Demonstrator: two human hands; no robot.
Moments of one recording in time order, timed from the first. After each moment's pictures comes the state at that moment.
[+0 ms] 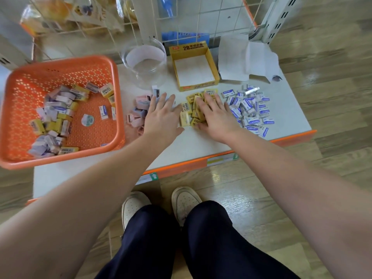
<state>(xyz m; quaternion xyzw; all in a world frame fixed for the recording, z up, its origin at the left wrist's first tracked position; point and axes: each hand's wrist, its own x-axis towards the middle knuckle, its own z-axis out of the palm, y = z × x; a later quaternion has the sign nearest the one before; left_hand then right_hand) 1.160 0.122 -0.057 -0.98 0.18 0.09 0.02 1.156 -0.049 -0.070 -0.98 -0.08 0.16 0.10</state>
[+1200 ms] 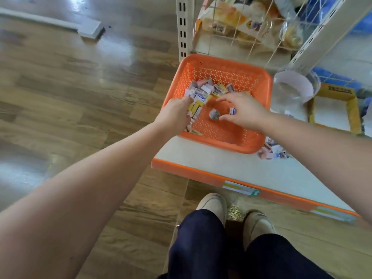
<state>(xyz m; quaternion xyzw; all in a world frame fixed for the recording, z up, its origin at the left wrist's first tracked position) 1.114 0.397 -0.021 -0.97 -0.12 0.09 -0.21 1.200 0.219 -0.012 -0.91 -0.35 0.17 0.14</state>
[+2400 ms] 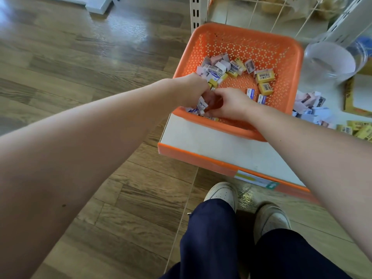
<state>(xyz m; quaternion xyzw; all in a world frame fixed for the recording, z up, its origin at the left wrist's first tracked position) 1.155 0.406 -0.025 -0.96 0.08 0.26 0.00 1.190 0.261 -0.064 -0.87 -0.33 0.26 0.24</state>
